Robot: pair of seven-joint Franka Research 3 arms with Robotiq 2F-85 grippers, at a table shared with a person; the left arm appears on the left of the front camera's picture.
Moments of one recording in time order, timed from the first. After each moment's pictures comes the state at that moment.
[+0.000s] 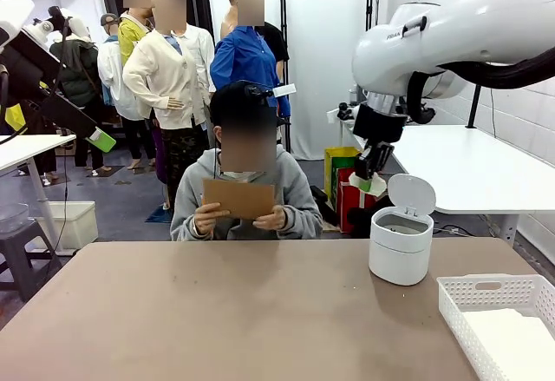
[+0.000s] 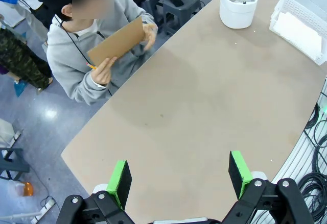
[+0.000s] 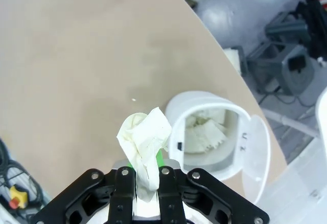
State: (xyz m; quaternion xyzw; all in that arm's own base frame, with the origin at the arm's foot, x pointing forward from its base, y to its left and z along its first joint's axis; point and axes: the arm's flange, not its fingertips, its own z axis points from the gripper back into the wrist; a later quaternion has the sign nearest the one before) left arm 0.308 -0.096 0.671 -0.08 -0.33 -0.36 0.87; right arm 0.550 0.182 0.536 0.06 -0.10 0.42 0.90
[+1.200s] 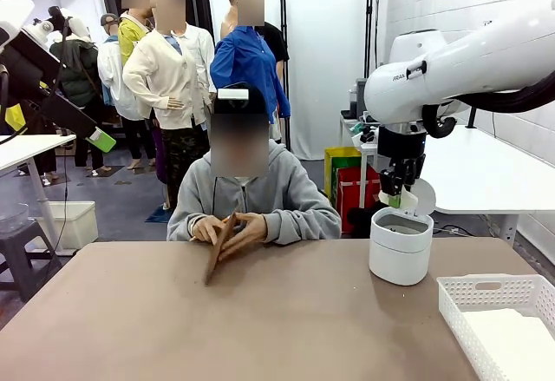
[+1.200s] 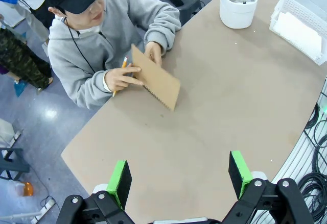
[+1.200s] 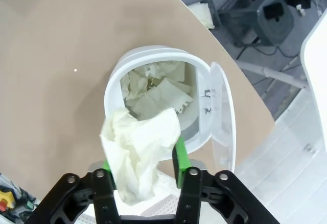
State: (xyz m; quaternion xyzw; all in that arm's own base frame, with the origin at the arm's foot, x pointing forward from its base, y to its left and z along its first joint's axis) left arm 0.308 -0.096 0.671 -0.08 -0.33 -0.36 0.87; right arm 0.572 0.140 0.497 -0.04 -0.05 0.36 0.93
